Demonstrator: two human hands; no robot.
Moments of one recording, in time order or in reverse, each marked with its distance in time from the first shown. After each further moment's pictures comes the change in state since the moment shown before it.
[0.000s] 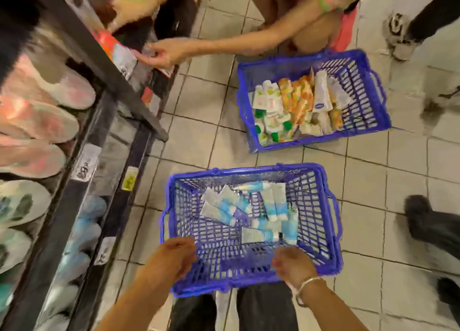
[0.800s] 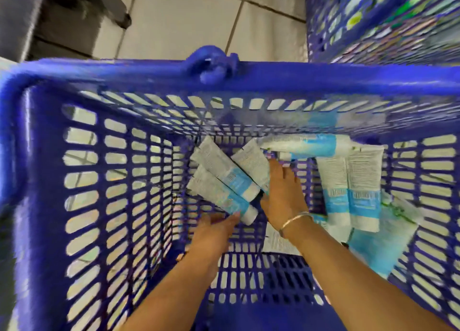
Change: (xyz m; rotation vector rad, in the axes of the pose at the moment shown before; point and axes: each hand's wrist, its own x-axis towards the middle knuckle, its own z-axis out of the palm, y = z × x) left_hand 0.413 -0.162 0.128 -0.066 0.115 -0.216; right_hand 0.438 0.028 0.124 -1.118 0.046 -0.743
